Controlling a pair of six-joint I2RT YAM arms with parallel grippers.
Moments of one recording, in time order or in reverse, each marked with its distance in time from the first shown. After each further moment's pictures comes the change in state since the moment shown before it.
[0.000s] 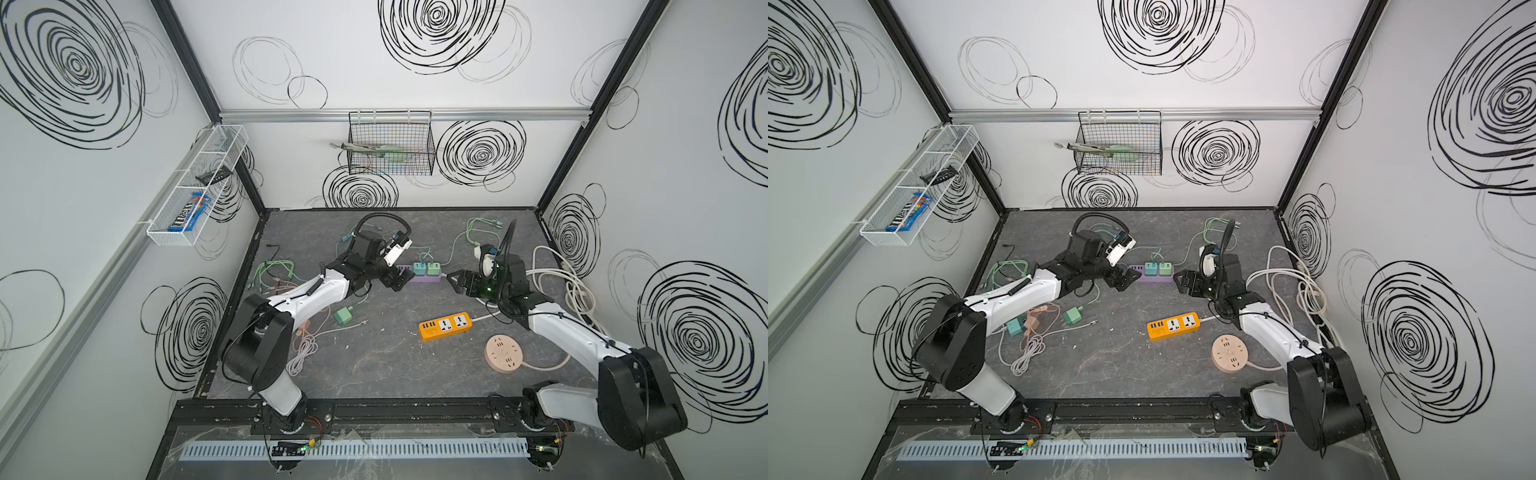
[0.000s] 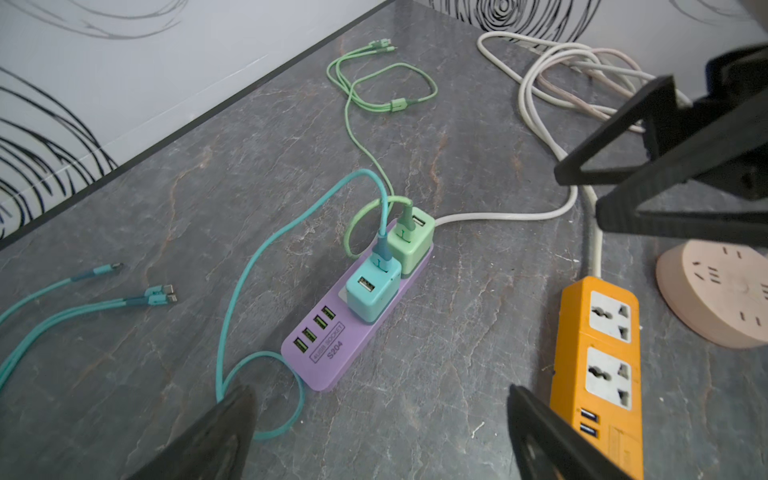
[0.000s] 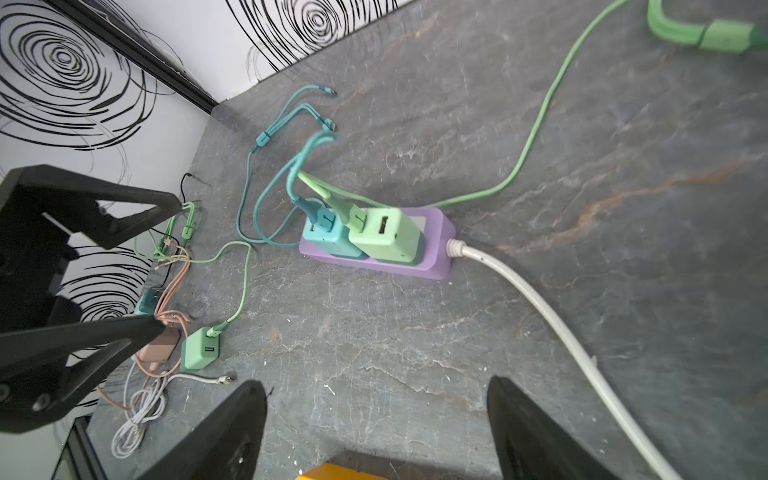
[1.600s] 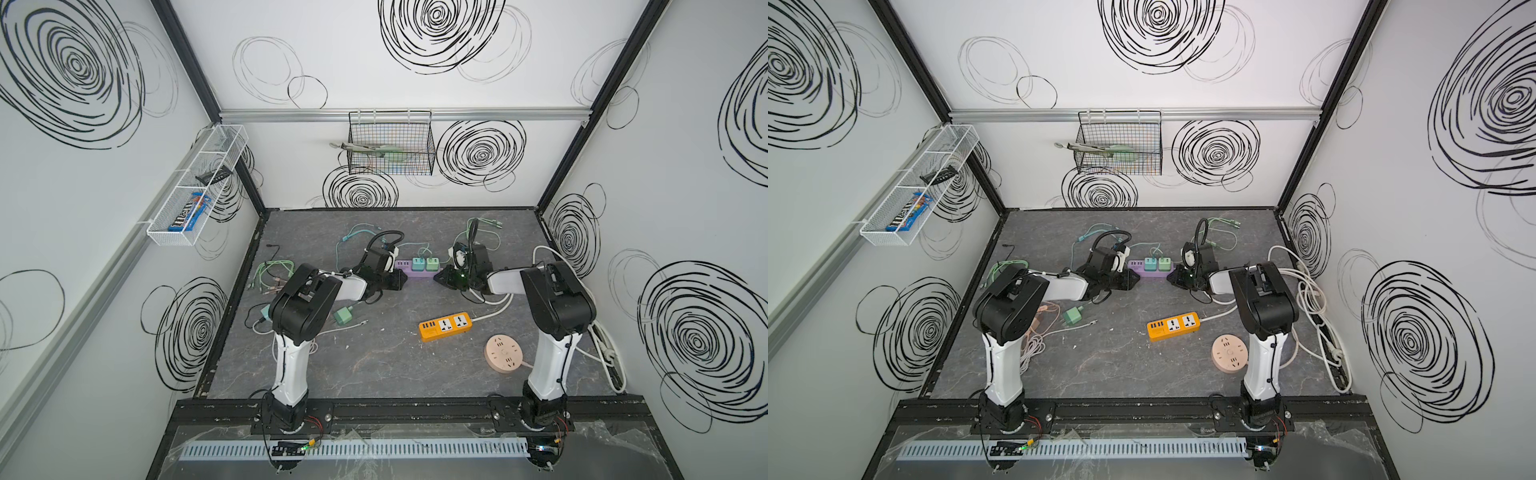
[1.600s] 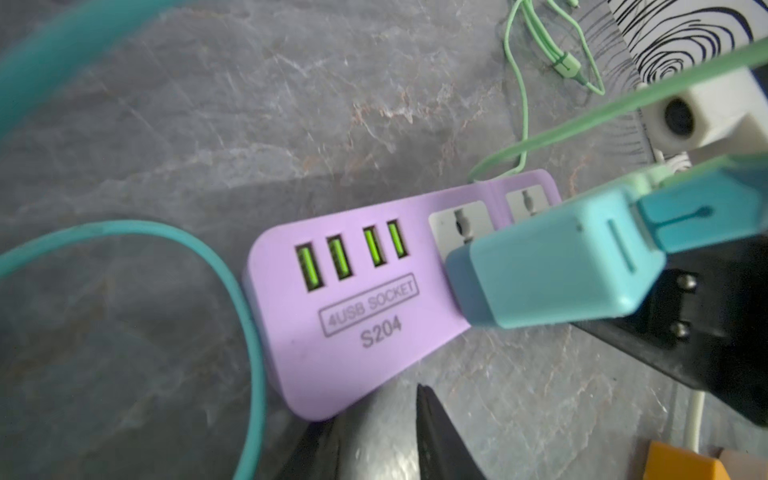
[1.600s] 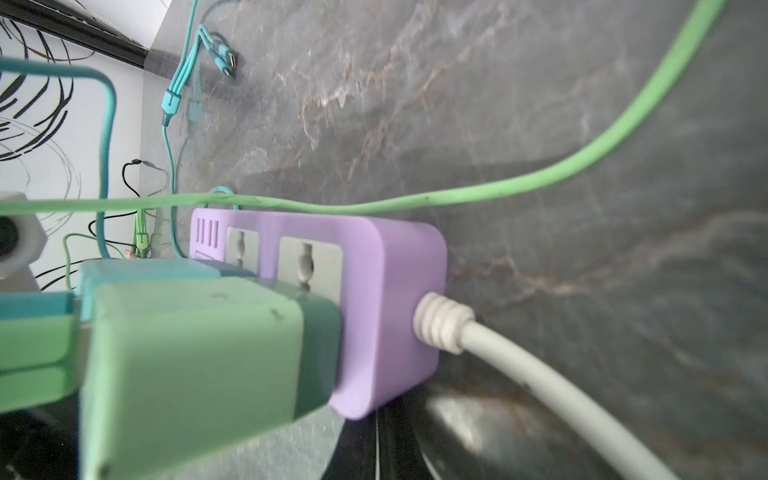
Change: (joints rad) left arm 0.049 0.446 0.077 0.256 -0.004 -0.510; right arm -0.015 0.686 0.345 0.178 -0.158 0.074
